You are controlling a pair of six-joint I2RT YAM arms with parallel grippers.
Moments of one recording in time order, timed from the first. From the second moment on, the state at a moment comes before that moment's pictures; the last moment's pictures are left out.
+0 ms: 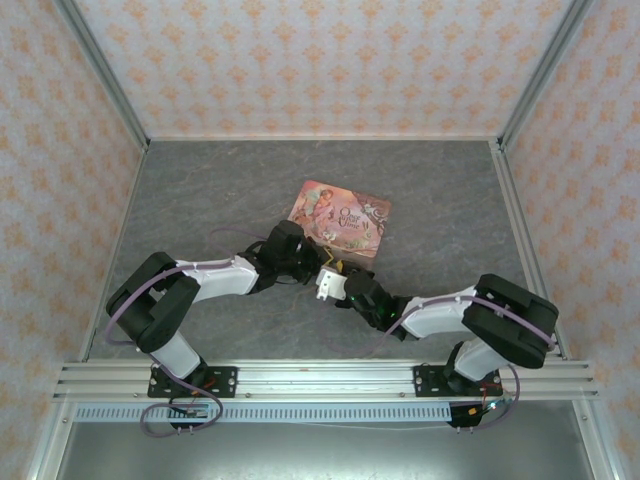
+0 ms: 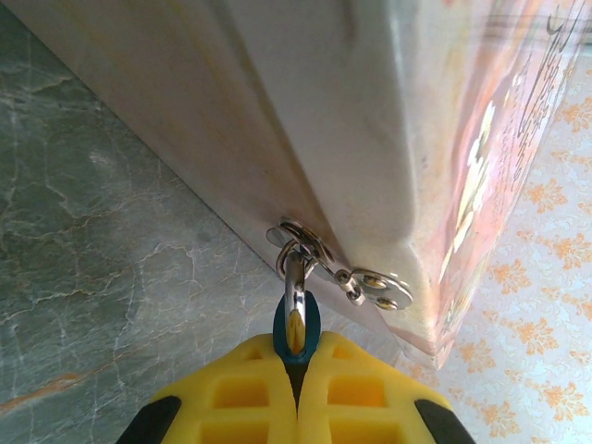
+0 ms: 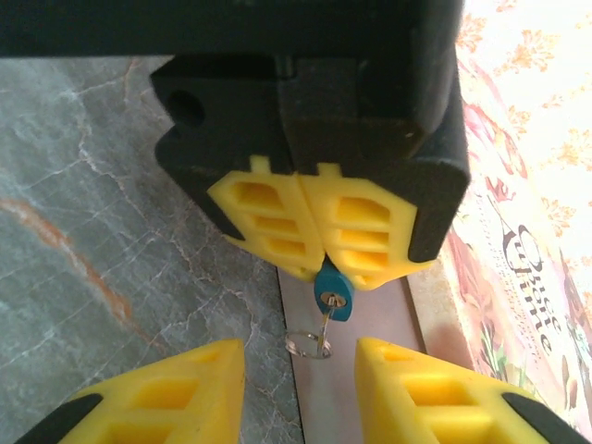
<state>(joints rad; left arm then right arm) -0.64 1.62 0.74 0.21 0.27 -1.46 1.02 1.50 0.42 0.57 0.44 -0.62</state>
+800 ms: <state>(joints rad) -0.64 1.62 0.74 0.20 0.29 -1.46 1.01 1.61 0.43 0.72 0.51 -0.52</state>
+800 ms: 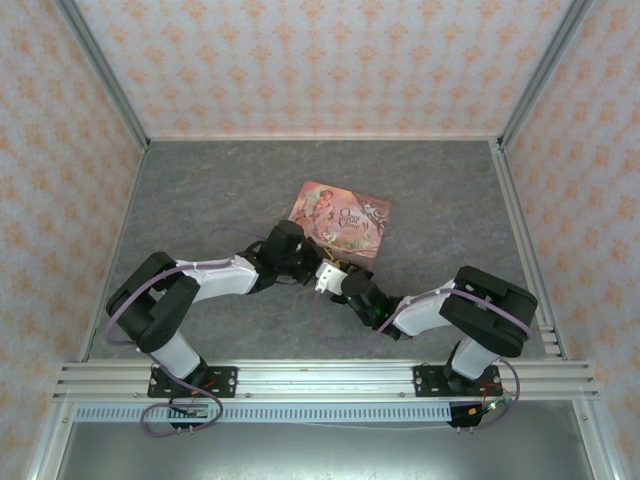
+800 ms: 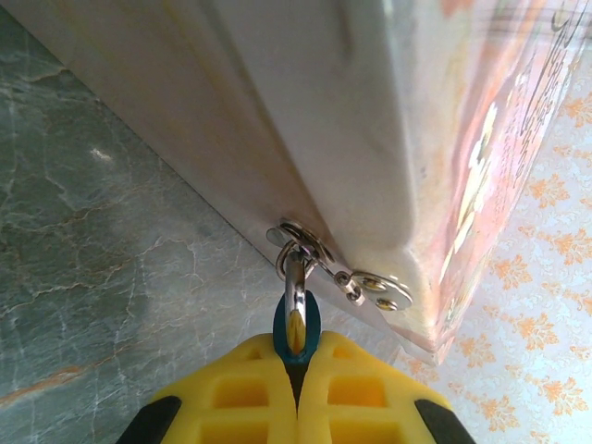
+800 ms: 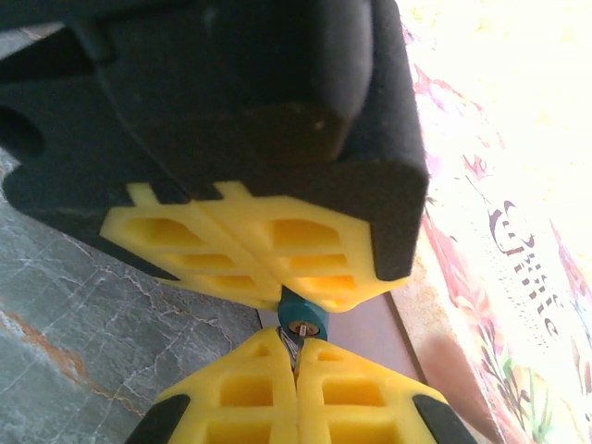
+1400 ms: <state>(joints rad) -0.64 1.61 0.75 0.21 0.29 -1.46 0.92 1.53 0.40 0.69 0.31 -0.21</state>
